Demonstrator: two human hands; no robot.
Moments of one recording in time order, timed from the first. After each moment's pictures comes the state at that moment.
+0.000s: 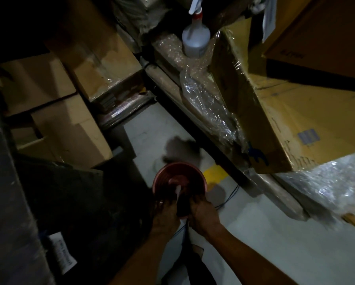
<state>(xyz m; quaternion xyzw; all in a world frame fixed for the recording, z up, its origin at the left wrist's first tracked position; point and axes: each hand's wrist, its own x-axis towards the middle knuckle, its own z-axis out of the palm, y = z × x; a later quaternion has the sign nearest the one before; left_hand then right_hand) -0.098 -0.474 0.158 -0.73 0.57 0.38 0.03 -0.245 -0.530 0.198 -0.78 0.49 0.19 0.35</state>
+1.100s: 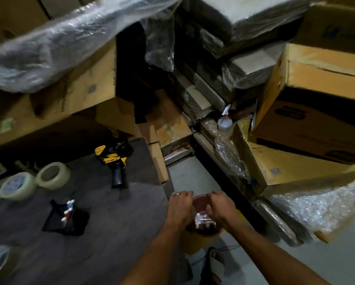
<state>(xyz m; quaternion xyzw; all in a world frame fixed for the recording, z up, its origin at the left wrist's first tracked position) -0.077 -0.374 0.547 -0.78 0.60 0.17 -0.03 -0.226 -0.451 0.525 -0.87 0.46 0.02 0.19</state>
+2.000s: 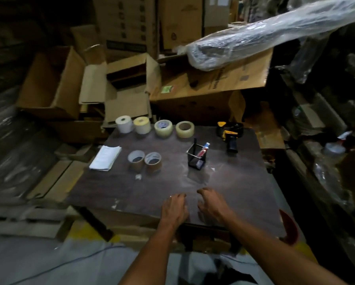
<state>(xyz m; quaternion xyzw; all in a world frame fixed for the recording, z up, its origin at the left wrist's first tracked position) 0.042 0.049 0.578 -0.93 0.31 0.15 -0.14 -0.032 -0.103 0.586 -0.95 0.19 0.05 0.24</state>
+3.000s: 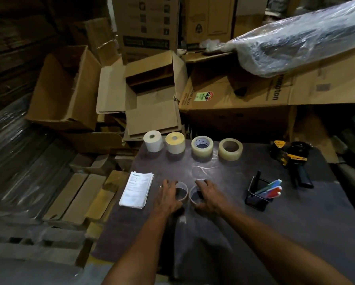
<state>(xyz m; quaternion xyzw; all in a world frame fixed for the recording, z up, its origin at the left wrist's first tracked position) 0.368 0.113 0.591 -0.94 0.26 0.18 -0.15 0.276 -0.057 0.570 -0.94 0.19 0.10 0.25</state>
